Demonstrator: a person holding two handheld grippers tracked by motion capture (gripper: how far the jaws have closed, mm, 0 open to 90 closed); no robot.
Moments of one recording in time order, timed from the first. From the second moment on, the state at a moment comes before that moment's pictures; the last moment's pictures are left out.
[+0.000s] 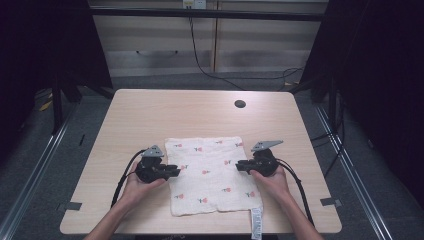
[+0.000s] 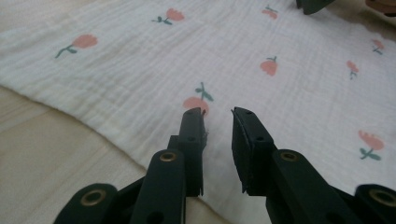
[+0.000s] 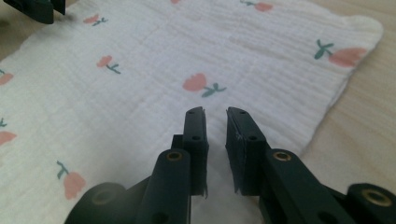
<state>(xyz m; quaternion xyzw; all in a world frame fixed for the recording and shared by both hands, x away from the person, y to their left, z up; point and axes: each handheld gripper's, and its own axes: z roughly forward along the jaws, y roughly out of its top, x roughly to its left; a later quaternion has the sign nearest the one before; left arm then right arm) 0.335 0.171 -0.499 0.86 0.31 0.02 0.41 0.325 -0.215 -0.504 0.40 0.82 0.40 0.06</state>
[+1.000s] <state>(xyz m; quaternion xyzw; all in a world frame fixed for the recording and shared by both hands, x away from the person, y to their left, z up) 0.322 0.180 -0.503 0.86 0.30 0.04 0.41 0.285 -0.213 -0.503 0.38 0.84 0.39 0.04</state>
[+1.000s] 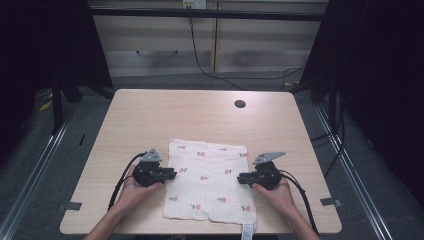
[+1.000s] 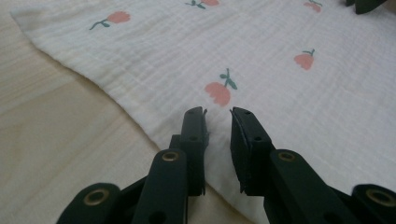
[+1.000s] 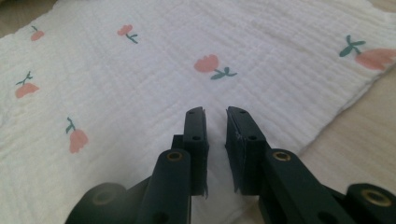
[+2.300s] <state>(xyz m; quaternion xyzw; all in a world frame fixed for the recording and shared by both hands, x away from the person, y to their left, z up) 0.319 0.179 -0.507 0.86 0.28 0.02 0.43 0.386 -0.227 -0.498 0.44 0.80 0.41 0.08</state>
